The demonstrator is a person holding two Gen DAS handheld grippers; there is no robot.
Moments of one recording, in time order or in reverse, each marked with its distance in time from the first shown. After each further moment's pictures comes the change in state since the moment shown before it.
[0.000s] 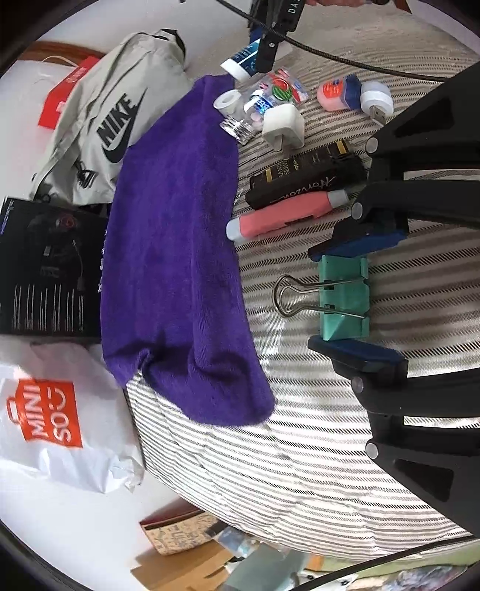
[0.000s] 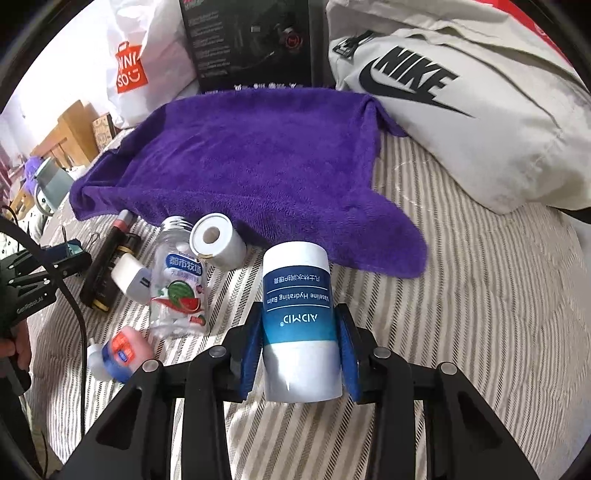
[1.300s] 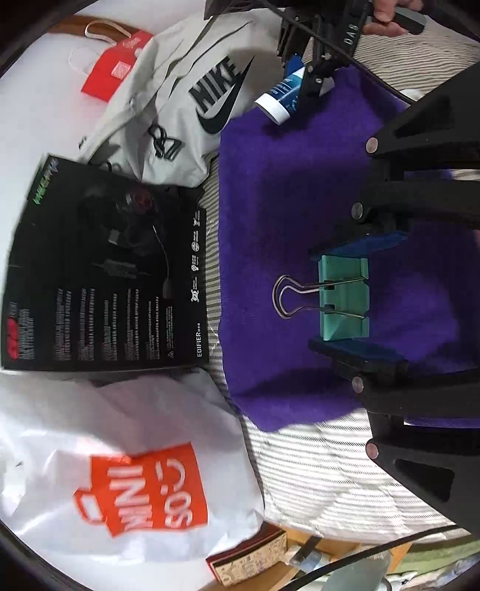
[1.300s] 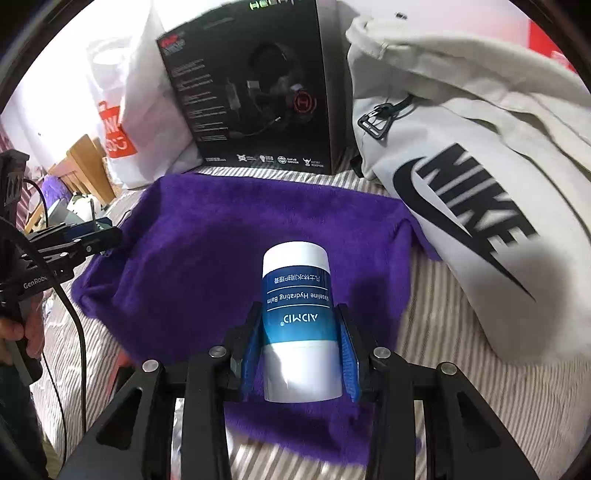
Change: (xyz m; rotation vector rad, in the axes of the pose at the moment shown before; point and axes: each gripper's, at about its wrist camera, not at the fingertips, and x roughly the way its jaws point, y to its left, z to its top) left arm 0.066 -0.012 0.176 0.011 -0.036 -0.036; right arm 0.038 -0.007 0.137 -0.029 -0.048 0.104
